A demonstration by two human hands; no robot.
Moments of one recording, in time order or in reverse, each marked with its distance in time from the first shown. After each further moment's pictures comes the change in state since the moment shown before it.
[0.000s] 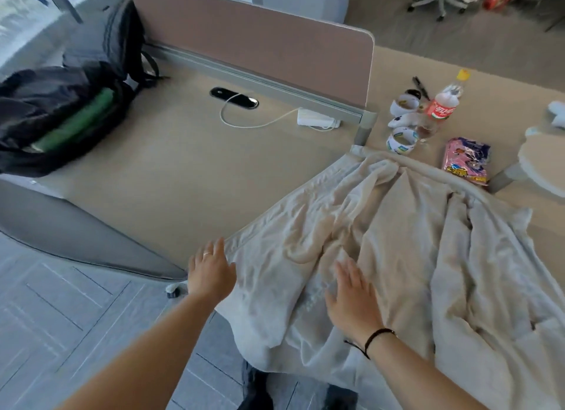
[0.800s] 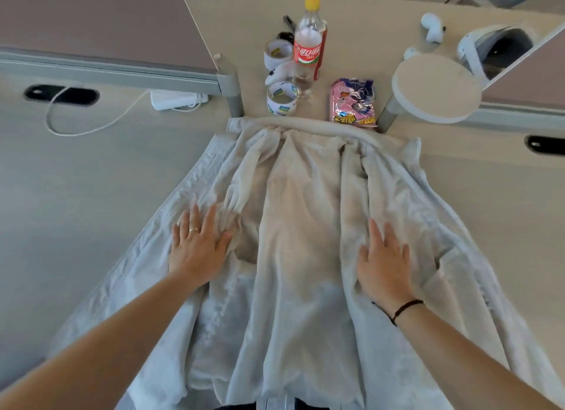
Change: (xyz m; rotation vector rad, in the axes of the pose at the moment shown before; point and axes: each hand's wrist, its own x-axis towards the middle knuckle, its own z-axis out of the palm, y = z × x) left_hand 0.056 0.213 0.063 0.181 -0.032 0.484; right_hand 0.012 0.216 -0.068 0.213 0.299 0.452
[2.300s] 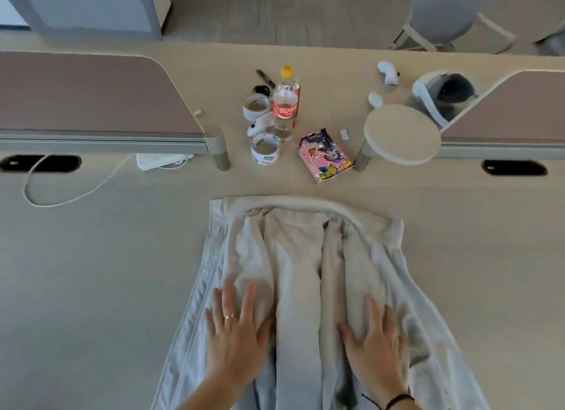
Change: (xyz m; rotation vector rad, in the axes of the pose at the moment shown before) left_hand -0.049 0.047 0.021 0.043 -0.007 0.152; right_hand -0.063 -0.013 0.043 0.123 0.000 0.345
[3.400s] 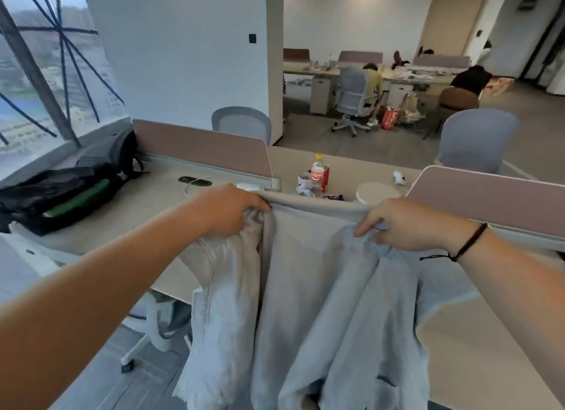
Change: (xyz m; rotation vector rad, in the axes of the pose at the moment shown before) left_hand -0.325 0.154 -0.308 0.307 0.228 0.072; right_hand -0.174 0.063 -0.381 -0.472 -0.048 -1.223
